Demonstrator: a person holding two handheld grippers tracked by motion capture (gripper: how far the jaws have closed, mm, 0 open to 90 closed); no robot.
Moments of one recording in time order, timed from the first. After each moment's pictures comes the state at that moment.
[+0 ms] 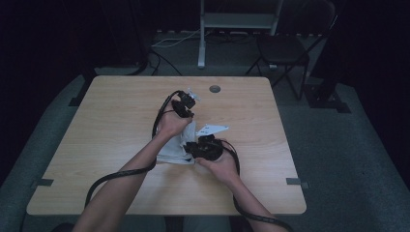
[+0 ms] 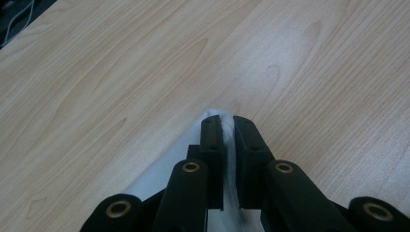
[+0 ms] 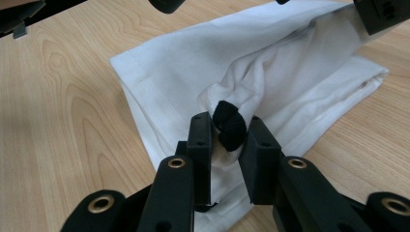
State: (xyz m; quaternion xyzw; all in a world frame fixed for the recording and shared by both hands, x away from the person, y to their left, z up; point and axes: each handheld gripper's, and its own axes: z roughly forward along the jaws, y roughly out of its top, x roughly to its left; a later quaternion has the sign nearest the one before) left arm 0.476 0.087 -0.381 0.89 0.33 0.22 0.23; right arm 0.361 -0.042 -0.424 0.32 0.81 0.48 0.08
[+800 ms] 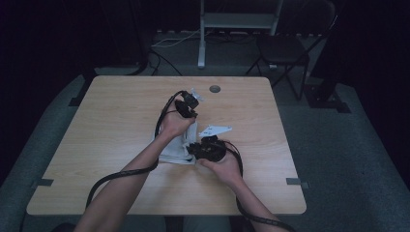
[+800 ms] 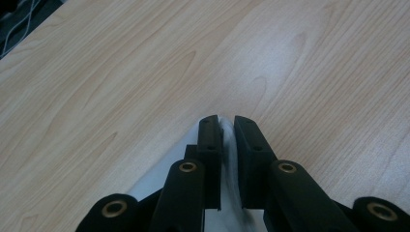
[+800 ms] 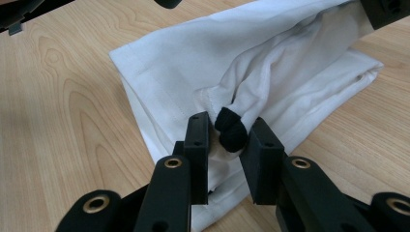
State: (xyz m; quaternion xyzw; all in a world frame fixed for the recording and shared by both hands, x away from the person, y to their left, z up) left arm 0.475 0.077 -0.380 0.89 0.32 0.22 0.24; right arm 0.358 -0.051 -0.425 0.33 0.81 0.47 0.08
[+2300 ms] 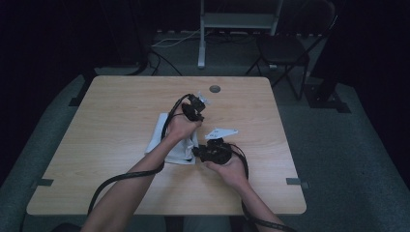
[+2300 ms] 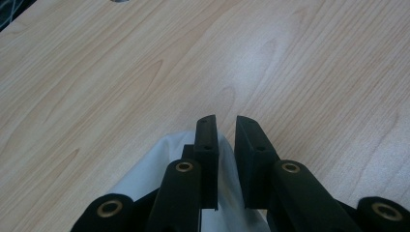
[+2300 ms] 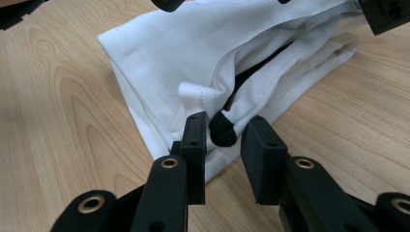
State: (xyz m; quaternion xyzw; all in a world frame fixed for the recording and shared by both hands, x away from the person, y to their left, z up) left arm 0.472 0.058 -0.390 0.89 0.31 0.21 0.25; right arm 0.352 -0.066 -0.430 0.34 0.81 0.46 0.08
